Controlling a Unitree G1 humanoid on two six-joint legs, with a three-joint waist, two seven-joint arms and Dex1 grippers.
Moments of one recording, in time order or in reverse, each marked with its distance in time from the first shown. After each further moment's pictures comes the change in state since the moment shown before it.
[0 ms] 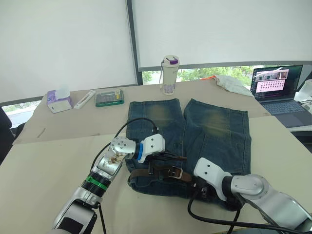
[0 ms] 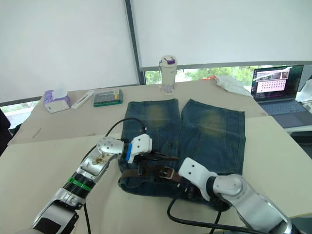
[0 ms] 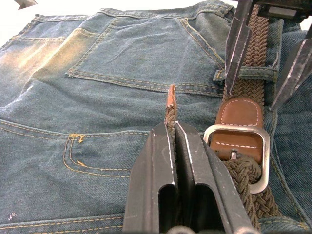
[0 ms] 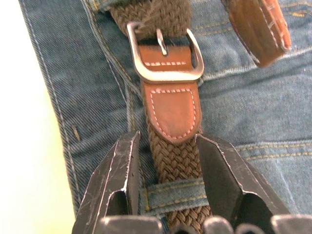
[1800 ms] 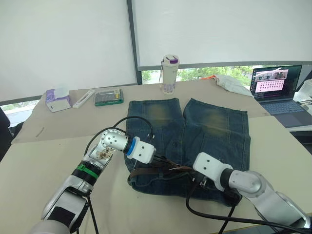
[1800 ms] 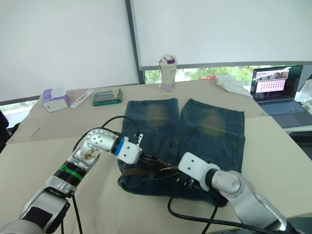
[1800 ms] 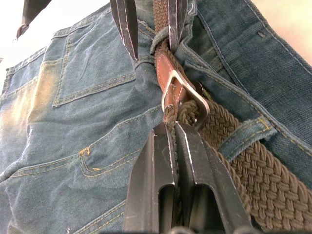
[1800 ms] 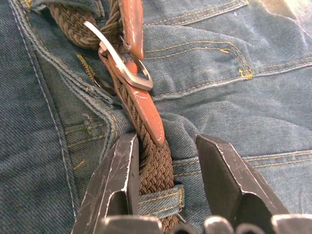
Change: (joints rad) left arm -0.108 0.122 -0.047 0.177 0.065 -0.527 -0.182; right arm -0.012 0.027 0.052 0.070 -0.196 -0.203 -0.063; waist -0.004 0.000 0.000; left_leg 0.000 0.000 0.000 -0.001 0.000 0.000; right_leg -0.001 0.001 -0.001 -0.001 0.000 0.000
